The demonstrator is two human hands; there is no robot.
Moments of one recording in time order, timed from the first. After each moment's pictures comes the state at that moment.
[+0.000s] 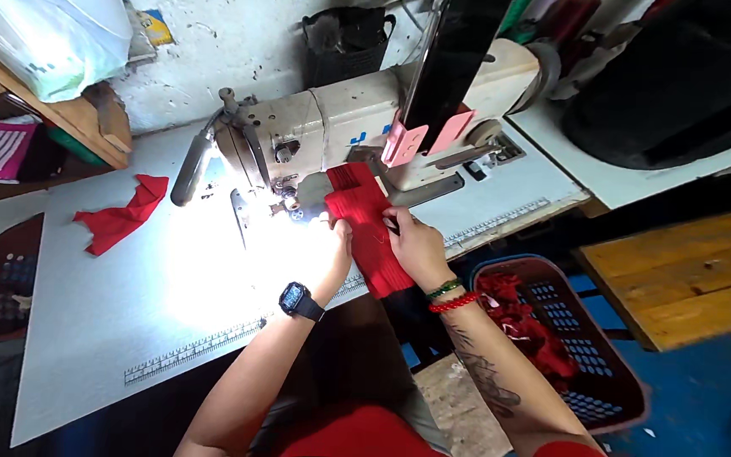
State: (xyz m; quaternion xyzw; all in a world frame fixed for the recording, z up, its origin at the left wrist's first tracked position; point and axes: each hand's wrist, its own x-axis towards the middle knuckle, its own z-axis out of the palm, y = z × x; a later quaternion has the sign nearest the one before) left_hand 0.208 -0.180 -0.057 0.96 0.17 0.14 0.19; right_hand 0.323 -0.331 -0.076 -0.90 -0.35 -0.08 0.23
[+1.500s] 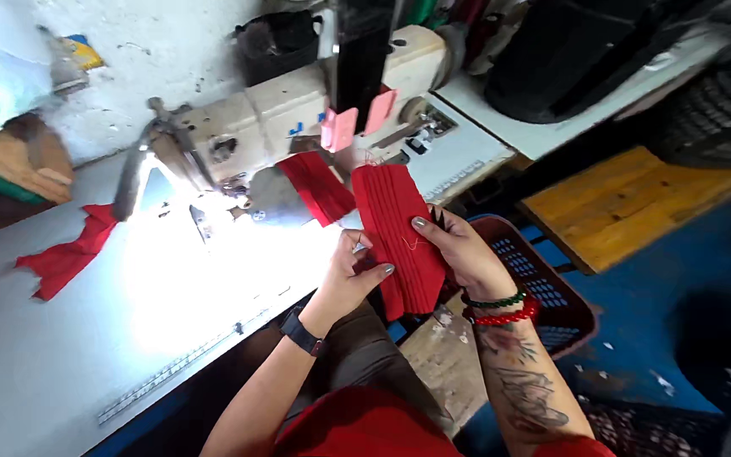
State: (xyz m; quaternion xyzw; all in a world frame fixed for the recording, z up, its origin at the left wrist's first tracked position) left_hand 0.181 -0.264 -0.053 0.62 -0.06 0.07 0.78; right_hand 0.281 -0.446 -0.016 -0.68 -0.17 0.21 0.68
